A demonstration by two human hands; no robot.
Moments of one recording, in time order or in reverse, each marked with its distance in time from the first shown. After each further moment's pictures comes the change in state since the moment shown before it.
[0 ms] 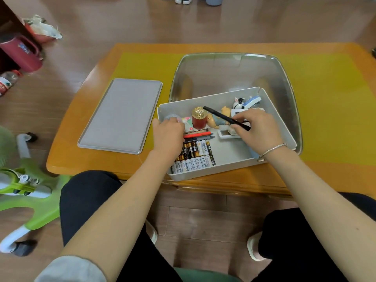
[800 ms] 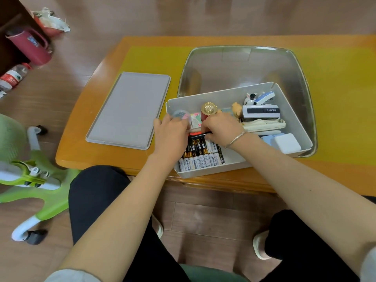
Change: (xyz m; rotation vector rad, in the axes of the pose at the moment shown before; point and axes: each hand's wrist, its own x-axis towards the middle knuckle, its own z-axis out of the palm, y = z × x) left_hand -0.015 -0.014 0.004 -0.100 0.138 -0.019; right_hand 0.043 -0.058 0.065 -0.347 -0.451 -0.308
